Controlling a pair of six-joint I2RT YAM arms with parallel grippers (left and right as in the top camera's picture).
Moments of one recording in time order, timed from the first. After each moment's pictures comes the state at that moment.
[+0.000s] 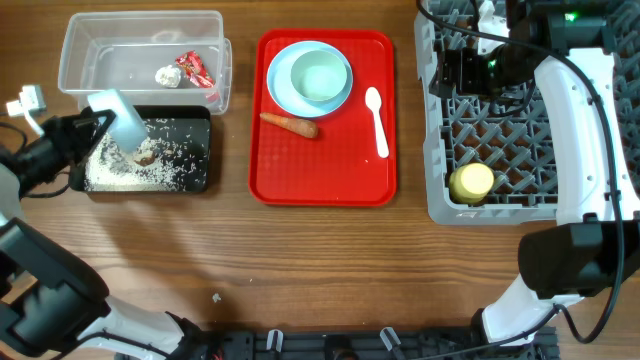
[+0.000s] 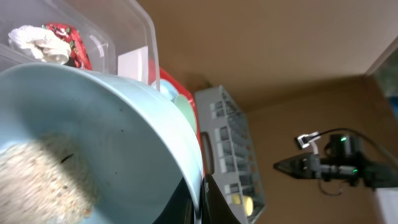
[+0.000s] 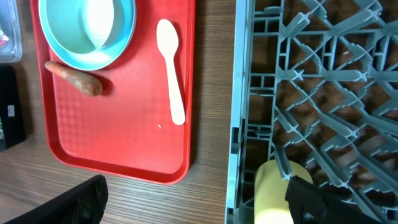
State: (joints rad) left arm 0.75 1.83 1.33 -0.89 1.38 0.22; right arm 0.04 1.87 1.97 -1.40 -0.23 0.07
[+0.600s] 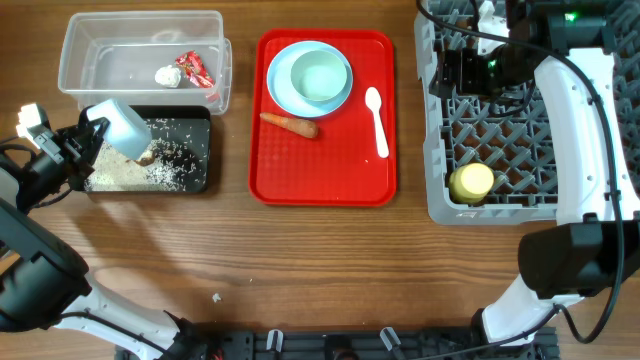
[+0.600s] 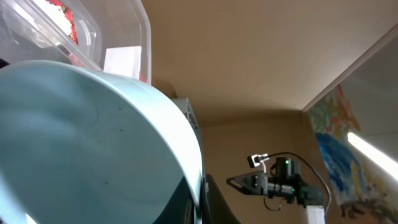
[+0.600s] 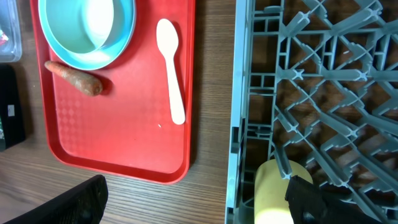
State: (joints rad) left arm 0.79 1.99 1.33 -0.95 1.54 0.20; right arm 0.04 1.87 1.97 -1.41 -0.23 0.07
